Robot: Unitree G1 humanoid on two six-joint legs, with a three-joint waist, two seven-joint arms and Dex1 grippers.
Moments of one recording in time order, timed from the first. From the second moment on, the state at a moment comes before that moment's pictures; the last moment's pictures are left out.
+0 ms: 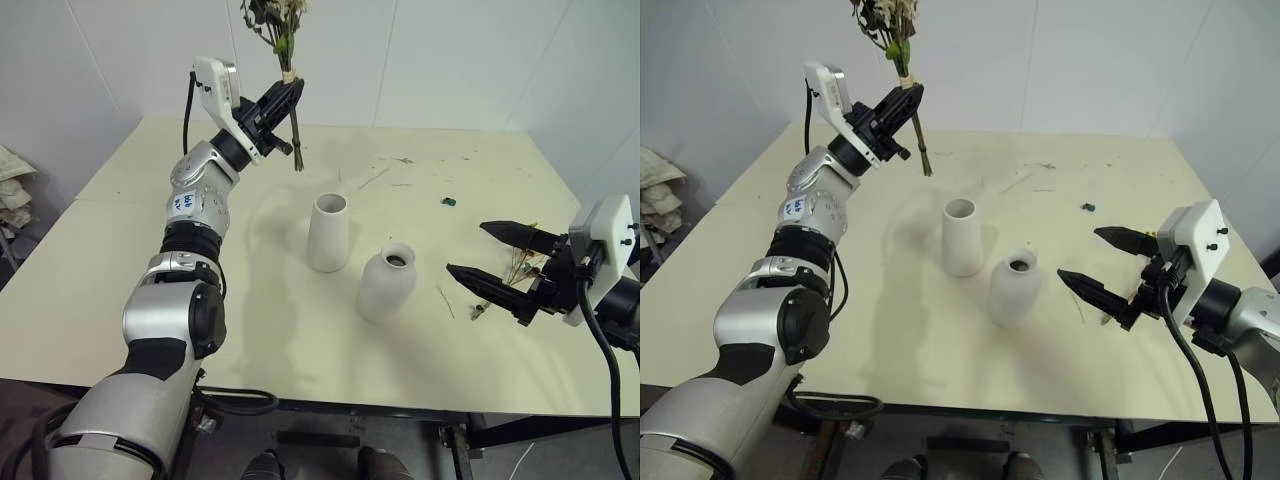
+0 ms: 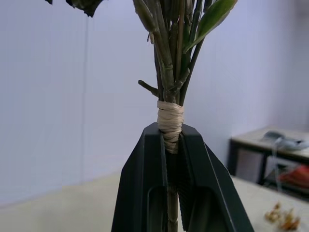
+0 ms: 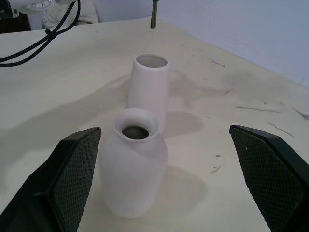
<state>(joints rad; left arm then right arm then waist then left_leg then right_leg) -1.42 0.27 0.34 1.12 -0.39 -0.12 -0.83 -0.13 -0.90 -0.56 -0.63 0.91 0.75 0.65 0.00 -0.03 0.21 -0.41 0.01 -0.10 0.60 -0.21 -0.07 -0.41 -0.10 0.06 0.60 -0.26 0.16</state>
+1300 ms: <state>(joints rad) -1.30 0.21 0.26 1.15 -0.33 -0.07 -1.04 0.06 -0.89 -0.67 -0.75 1.00 0.74 0.51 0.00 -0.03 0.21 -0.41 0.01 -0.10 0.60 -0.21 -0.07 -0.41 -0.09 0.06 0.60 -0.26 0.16</state>
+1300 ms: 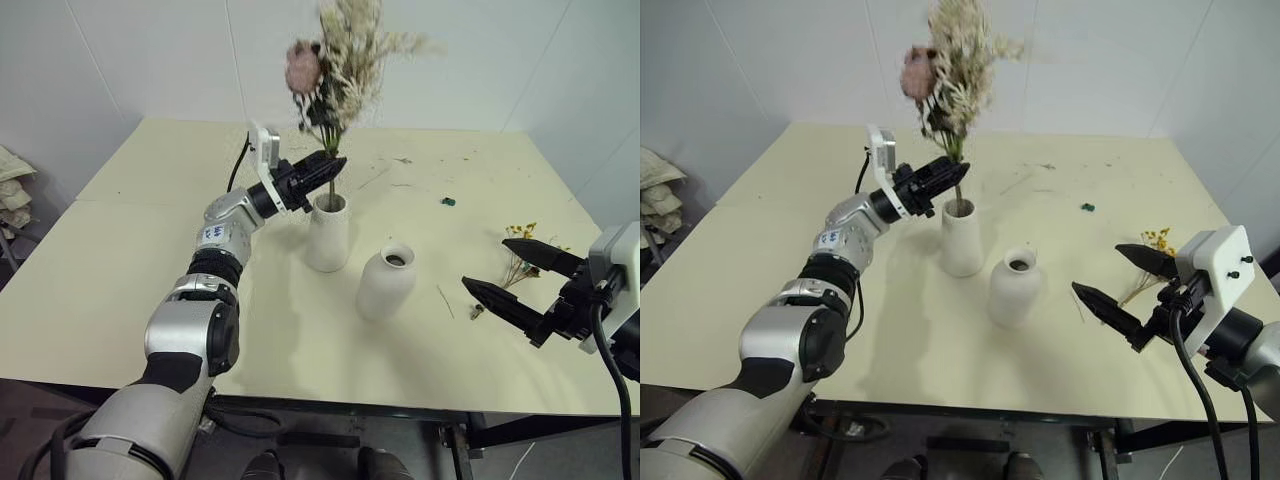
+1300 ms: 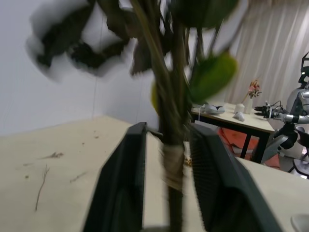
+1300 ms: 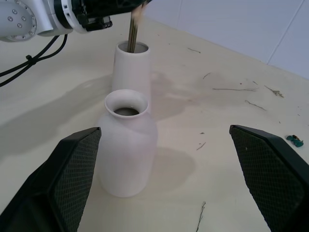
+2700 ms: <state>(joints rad) -1.12 0.61 0.19 0.99 -0.30 -0.03 -1.50 0.13 -0.92 -0.72 -0.79 1.09 0.89 0.26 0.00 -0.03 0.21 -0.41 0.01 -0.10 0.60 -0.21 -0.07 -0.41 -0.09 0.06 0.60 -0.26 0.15</state>
